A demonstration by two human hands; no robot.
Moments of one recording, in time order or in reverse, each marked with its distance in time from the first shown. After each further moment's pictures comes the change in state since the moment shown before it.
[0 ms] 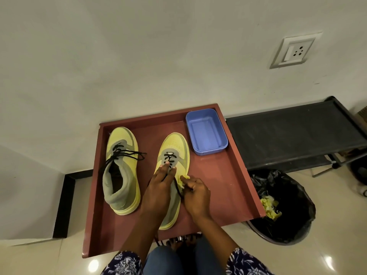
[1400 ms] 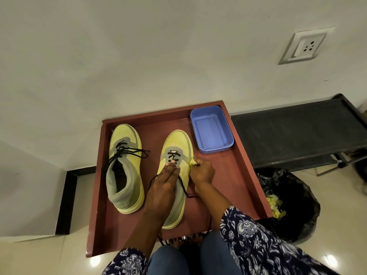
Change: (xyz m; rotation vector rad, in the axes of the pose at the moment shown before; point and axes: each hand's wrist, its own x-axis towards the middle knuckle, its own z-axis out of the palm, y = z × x) left_hand 0.001 -0.008 0.003 0.085 0.103 0.139; right_hand 0.071 -0.008 0.016 0.072 0.164 0.376
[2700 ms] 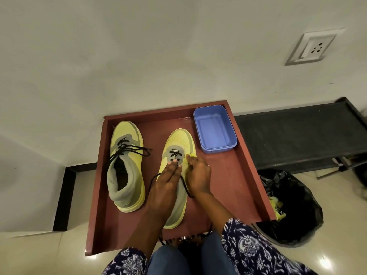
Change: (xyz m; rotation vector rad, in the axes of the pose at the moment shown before) left_hand -0.003 -0.003 0.006 -0.029 0.002 -0.019; right_hand -0.014 0.004 0.003 -0.320 -0.071 -0.473
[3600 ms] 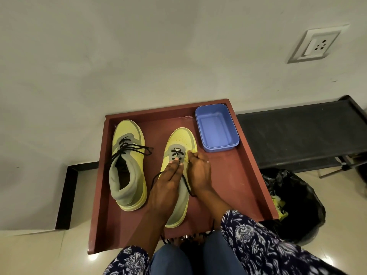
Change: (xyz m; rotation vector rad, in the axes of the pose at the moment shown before) left_hand -0.002 -0.004 0.002 -0.046 -0.002 0.002; right_hand 0.012 0.001 0.009 0.058 0.070 0.011
